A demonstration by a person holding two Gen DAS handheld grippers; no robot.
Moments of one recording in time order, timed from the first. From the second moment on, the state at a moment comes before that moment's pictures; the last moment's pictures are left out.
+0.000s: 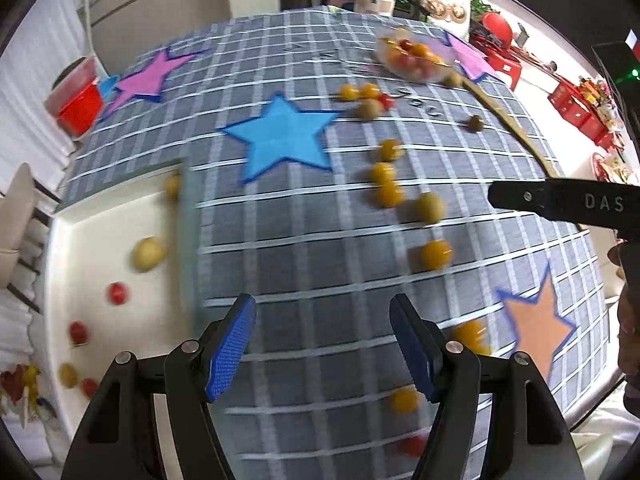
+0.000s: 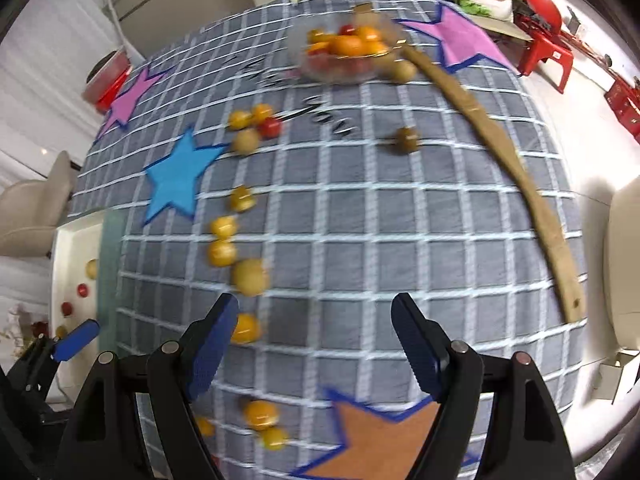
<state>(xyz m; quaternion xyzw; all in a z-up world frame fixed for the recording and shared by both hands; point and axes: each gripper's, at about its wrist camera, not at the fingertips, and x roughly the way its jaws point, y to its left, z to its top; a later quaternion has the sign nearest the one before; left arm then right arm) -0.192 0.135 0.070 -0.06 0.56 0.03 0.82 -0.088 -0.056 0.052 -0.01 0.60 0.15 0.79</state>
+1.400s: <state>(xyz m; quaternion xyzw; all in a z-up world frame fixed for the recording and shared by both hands) -0.138 0.052 0.029 -0.09 0.58 0.08 0.80 0.020 -0.087 0.014 -0.04 0.58 0.21 0.79</state>
